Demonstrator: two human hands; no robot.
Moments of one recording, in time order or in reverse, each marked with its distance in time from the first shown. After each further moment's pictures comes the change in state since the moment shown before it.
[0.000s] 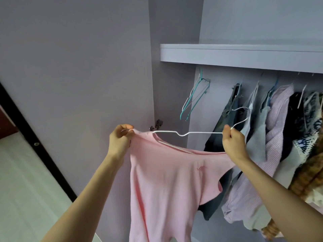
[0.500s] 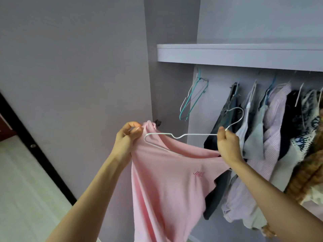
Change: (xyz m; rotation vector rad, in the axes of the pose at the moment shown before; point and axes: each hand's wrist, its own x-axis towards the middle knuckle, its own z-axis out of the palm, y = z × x) left_hand -0.015 0.014 0.016 -0.201 -0.226 -0.041; right_hand -0.007 0.001 0.010 0.113 0.004 0.050
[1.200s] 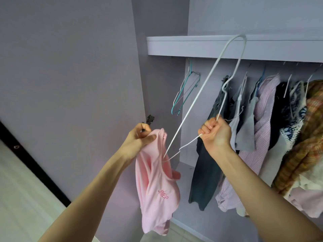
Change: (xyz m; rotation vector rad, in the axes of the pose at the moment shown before) left_hand -0.005 -0.012 0.025 0.176 -0.293 -0.066; right_hand -0.010 -0.045 -0.001 1.267 -0.113 0.573
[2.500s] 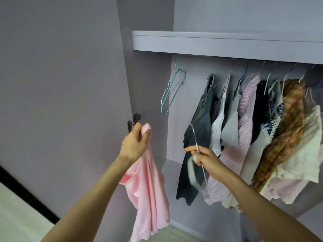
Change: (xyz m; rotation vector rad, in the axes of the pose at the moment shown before) left_hand 0.017 -0.028 0.026 0.571 0.192 0.127; right_hand -0.009 0.026 -0.100 -1.092 -0.240 0.039
